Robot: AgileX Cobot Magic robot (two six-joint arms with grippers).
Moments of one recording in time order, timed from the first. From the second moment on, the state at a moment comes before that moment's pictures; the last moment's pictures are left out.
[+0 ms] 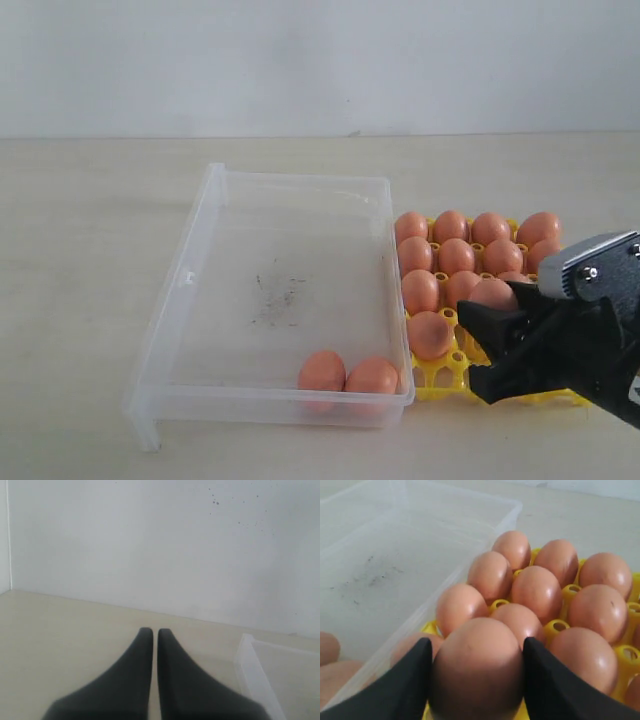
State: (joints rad) left arm 0.12 0.00 0.00 -0.08 0.08 -0.05; right arm 0.38 1.56 -0.14 -0.19 -0.94 0.11
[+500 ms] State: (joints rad) left arm 0.12 0.00 0.00 -0.08 0.08 -0.05; right arm 0.38 1.78 -0.23 -0.18 -1.02 0.05
